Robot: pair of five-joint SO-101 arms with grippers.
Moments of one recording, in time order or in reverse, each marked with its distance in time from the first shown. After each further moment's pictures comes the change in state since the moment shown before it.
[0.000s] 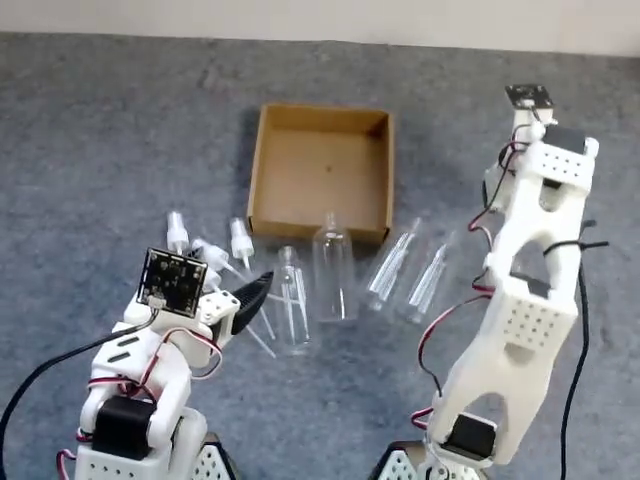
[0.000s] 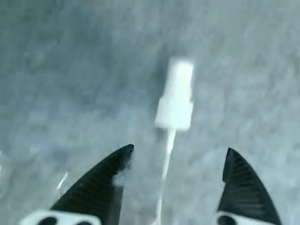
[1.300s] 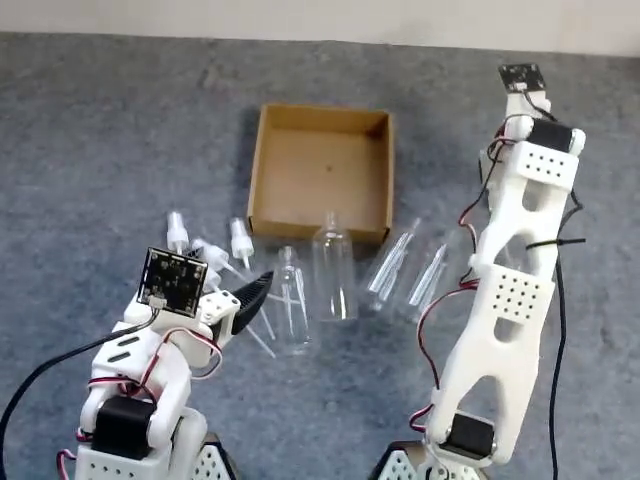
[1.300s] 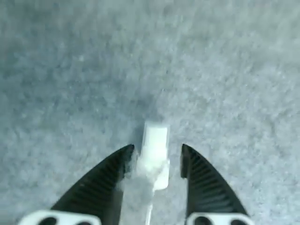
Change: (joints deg) left arm 0.0 0.0 0.0 0.0 0.0; right arm -1.8 20.3 -34.6 5.4 0.0
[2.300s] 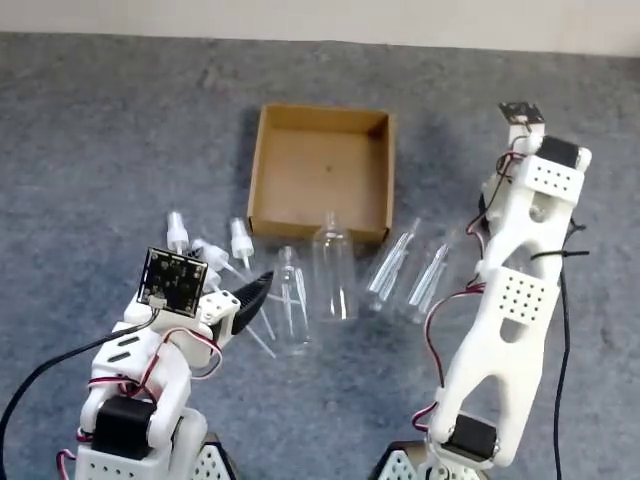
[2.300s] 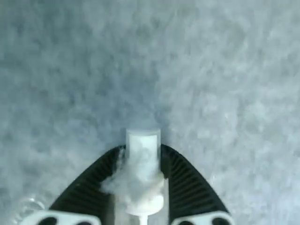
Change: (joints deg) left arm 0.0 0.0 0.0 0.0 0.0; right arm 4.7 7.5 -2.2 12.2 3.1
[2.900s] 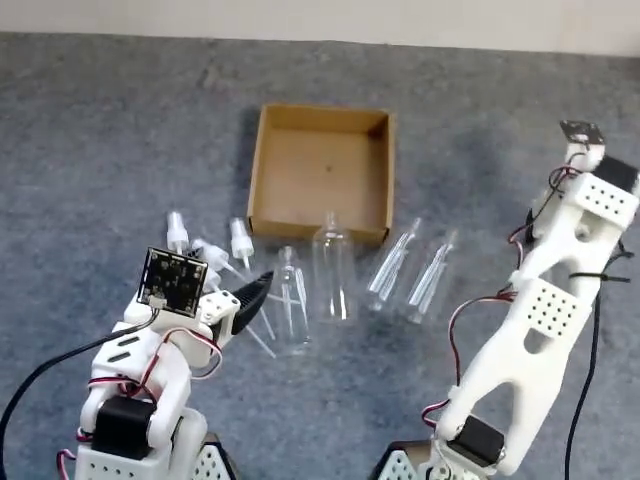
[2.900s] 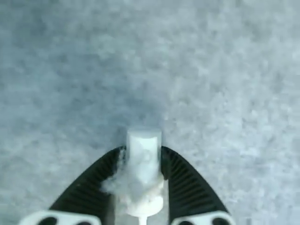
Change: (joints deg) left arm 0.0 0.0 0.0 0.0 0.0; right arm 10.0 0.3 -4.0 2.6 1.7
